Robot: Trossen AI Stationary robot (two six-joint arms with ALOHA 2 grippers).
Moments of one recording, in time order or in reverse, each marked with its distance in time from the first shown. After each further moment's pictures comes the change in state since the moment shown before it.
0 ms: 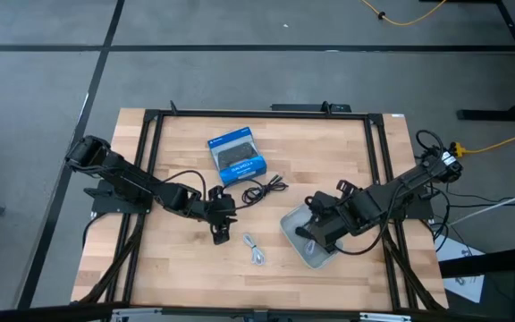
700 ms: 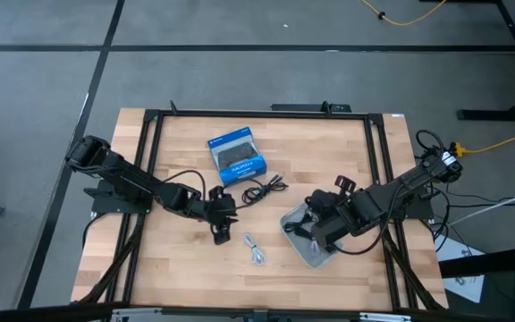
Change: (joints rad) left arm 0.000 0.000 0.000 0.017 -0.001 -0.007; right arm -0.001 0.000 0.000 0.002 0.137 -0.036
